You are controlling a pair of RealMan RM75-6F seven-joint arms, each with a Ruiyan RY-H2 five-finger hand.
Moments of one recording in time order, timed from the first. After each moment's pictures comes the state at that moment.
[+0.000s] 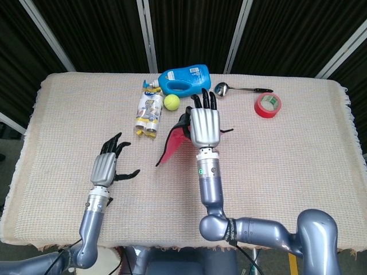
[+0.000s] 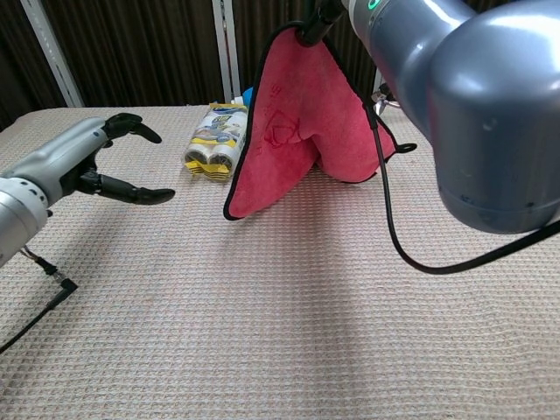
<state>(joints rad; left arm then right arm) -0.47 -1.80 -0.32 -1.50 1.16 1.23 0.29 1.02 -1.87 0.66 -1.54 -0.80 1.41 -0.91</state>
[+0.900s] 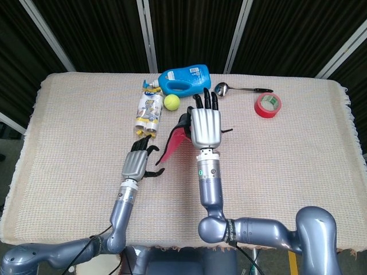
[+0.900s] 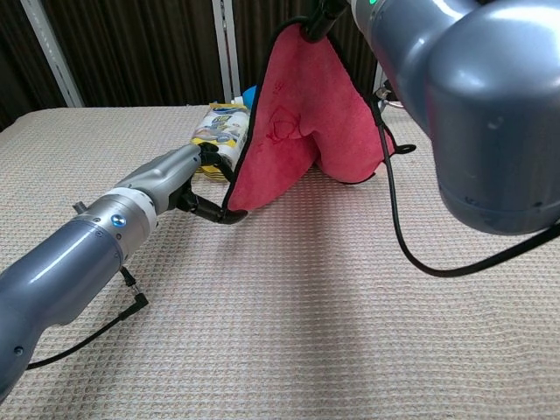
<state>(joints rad) -0.68 -1.99 -0.38 -1.29 0.99 1.13 0.44 1.05 -1.85 0.62 -1.56 -0.77 1.48 -0.93</state>
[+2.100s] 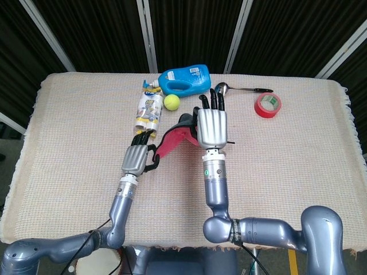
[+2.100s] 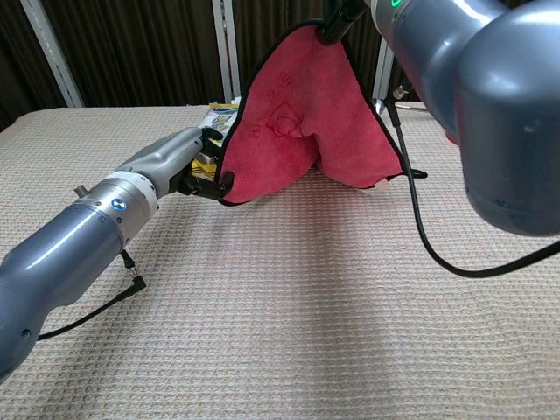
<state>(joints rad) -0.72 -1.97 -0.37 -1.25 1.02 1.13 0.37 1.04 -1.81 0.59 -1.58 -0.74 1.50 -0.90</state>
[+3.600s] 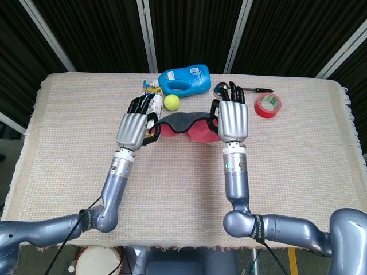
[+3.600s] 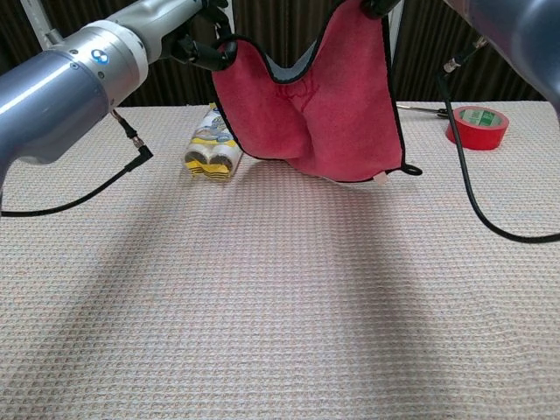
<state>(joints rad) -0.87 -1.74 -0.51 -1.46 1.00 1.16 0.51 0.96 -1.64 0.59 -1.66 -0.71 1.43 -0.79</state>
